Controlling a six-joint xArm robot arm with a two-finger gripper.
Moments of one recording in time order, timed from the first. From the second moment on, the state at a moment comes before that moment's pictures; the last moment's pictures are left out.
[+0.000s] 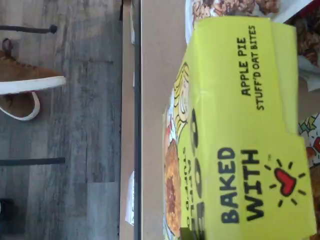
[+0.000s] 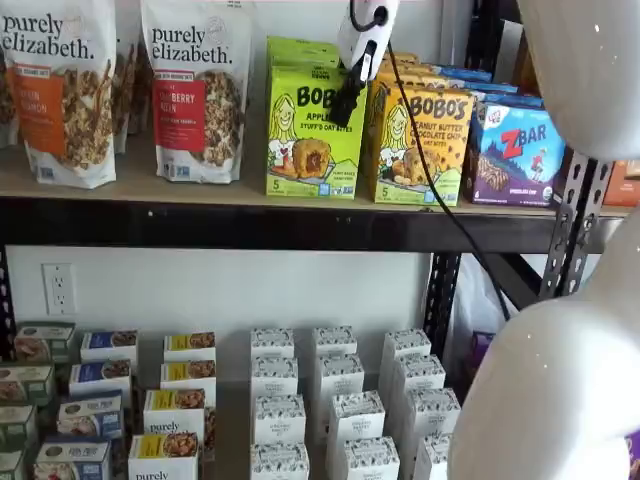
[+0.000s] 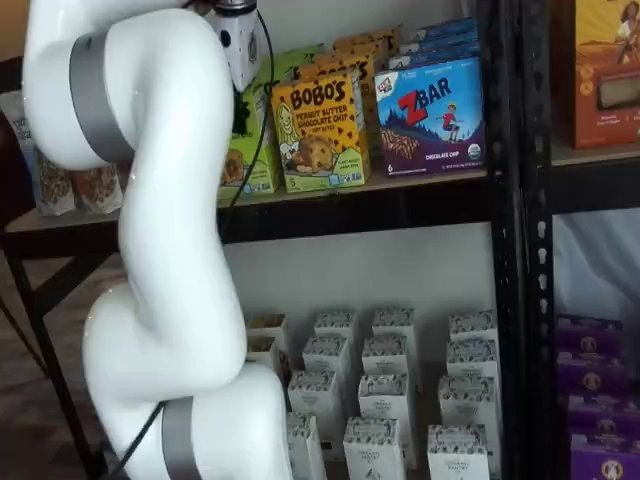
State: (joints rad) arm 0.19 -0.18 -1.48 0.24 1.45 -1.36
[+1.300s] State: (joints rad) arm 0.16 -0.28 -1.56 0.29 1.69 -1.33
